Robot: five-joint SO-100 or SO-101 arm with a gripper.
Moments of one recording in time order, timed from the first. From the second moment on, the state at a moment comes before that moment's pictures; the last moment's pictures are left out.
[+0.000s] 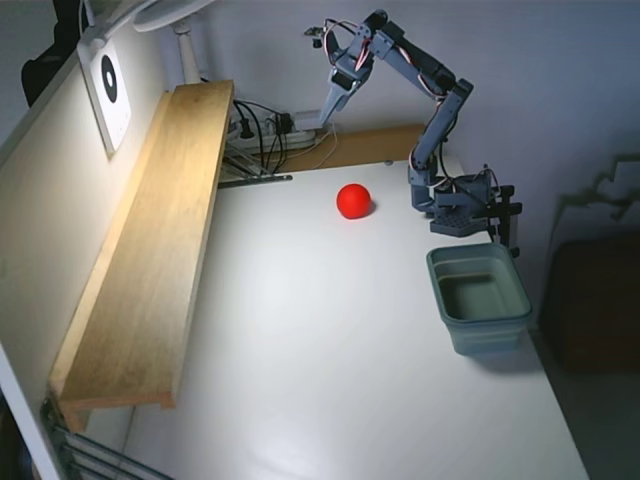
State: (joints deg) arm 57.0 117.7 76.5 99.7 -90.2
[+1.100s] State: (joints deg) arm 57.0 134.7 122.3 74.8 -90.1
